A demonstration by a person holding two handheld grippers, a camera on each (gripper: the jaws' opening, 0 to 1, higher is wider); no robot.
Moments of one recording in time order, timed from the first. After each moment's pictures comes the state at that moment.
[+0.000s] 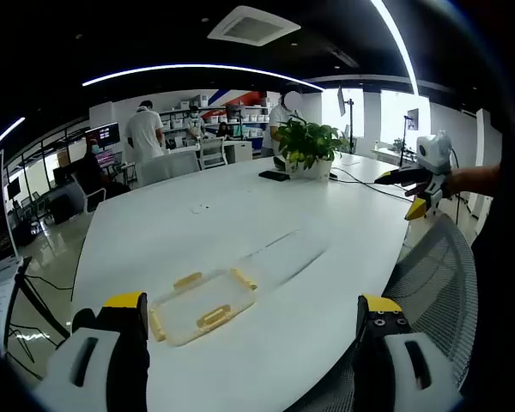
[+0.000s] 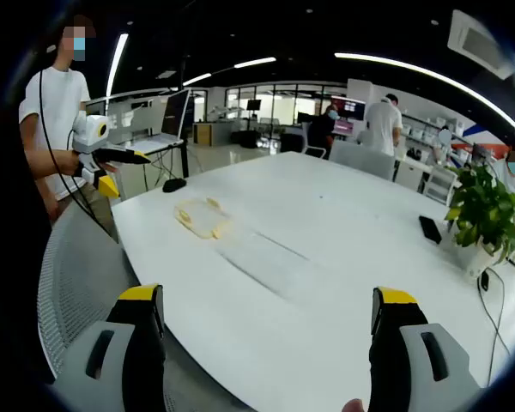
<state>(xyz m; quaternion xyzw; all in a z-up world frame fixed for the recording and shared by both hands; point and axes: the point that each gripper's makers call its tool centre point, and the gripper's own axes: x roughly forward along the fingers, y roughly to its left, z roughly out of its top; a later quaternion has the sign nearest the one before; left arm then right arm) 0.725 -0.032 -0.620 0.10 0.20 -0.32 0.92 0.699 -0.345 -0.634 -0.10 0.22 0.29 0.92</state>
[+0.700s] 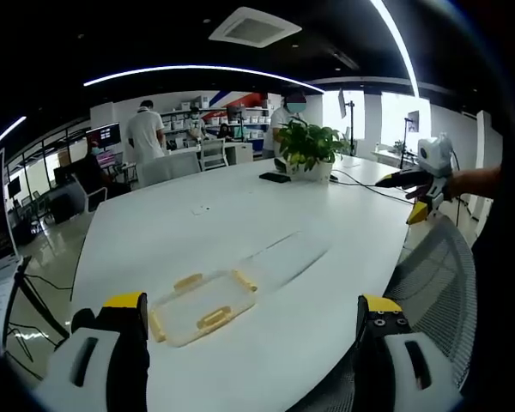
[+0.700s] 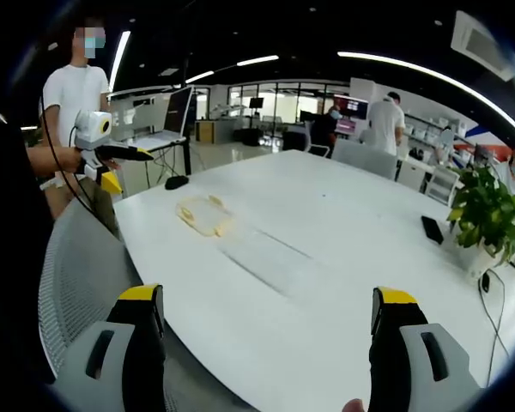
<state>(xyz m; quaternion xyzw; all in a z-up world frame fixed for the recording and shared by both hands) 0.726 -0.032 -0.619 0.10 0.20 -0.32 0.92 0.697 -0.341 -0.636 -0.11 0.23 0.30 0.92</state>
